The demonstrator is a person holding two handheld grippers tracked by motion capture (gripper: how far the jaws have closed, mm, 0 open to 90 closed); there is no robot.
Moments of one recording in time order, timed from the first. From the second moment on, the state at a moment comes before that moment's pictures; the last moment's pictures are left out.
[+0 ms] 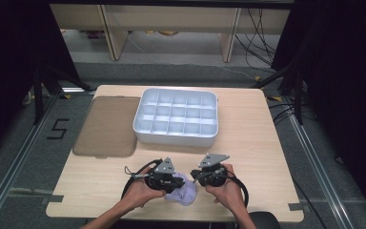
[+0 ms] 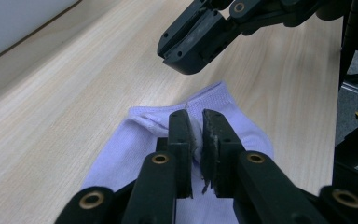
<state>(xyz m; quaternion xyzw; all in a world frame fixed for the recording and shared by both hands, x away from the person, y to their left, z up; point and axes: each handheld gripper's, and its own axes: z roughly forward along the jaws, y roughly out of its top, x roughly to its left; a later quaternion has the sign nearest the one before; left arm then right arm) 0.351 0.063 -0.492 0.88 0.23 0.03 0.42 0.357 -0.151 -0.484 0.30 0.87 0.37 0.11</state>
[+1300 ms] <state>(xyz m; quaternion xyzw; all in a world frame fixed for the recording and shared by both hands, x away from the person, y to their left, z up) 0.342 0.100 -0.510 0.89 0.21 0.04 0.40 0.335 -0.117 -0.466 0.25 0.88 0.40 0.08</state>
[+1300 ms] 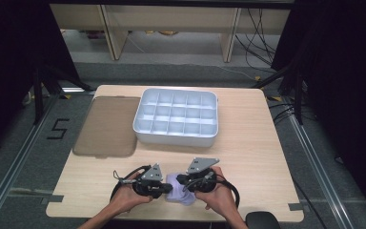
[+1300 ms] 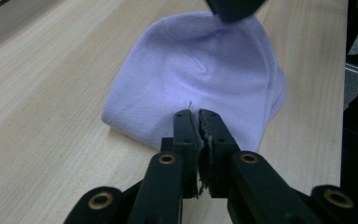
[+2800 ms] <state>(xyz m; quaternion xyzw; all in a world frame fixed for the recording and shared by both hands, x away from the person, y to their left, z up) 0.332 0.089 -0.492 0.88 0.18 0.06 0.43 0.321 -0.140 -0.489 0.27 0.91 0.31 0.09</state>
